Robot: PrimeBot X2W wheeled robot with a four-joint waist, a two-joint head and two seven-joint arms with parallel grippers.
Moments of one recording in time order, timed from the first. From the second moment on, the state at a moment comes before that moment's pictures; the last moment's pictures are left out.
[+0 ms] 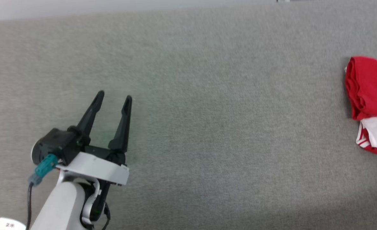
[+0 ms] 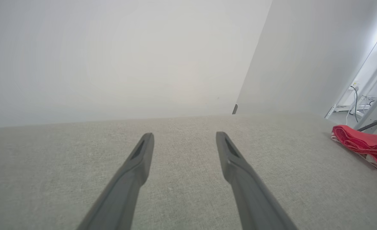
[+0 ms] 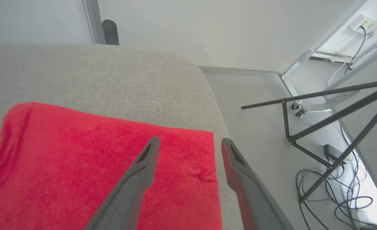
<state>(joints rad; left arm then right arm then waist) -0.33 0.32 -0.24 0.06 -0.43 -0.04 -0.21 -0.72 -0.68 0.04 0.76 0.42 0.13 0.18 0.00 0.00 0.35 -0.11</state>
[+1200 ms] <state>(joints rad) -0.01 0.38 -0.10 0.14 -0.42 0.03 -0.26 -0.15 -0.38 -0.01 0.19 0.48 0.13 0.09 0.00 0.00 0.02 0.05</state>
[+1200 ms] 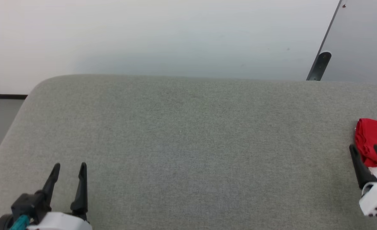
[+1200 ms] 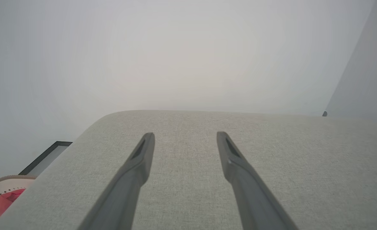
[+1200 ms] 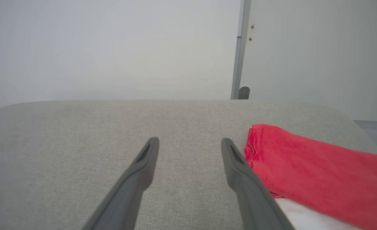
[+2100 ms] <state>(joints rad) 0.06 0.37 -0.10 0.03 -0.43 0.07 -0.23 -0.01 -0.28 -0.12 -0.02 0.41 0.13 0.20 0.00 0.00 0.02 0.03</state>
